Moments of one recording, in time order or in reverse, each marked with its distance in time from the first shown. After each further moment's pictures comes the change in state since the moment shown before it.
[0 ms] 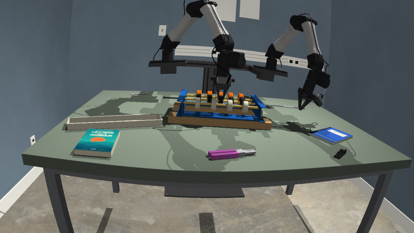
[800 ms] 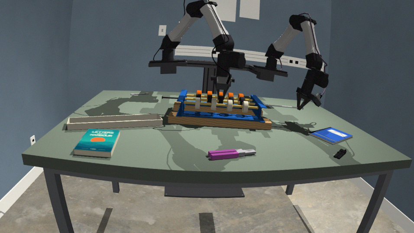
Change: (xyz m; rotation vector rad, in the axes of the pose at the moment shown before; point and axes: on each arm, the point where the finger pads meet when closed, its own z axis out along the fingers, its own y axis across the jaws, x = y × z) left arm 0.007 0.001 0.002 0.000 -0.002 0.002; right arm 0.000 0.000 0.000 0.000 -0.001 -0.001
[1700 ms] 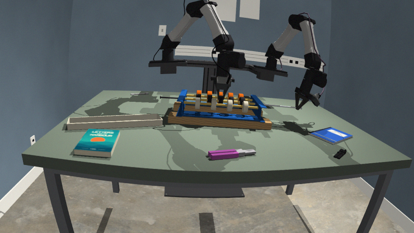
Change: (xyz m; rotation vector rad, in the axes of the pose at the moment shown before) left arm 0.008 0.000 0.003 0.000 0.002 0.002; right arm 0.000 0.000 0.000 0.000 0.000 0.000
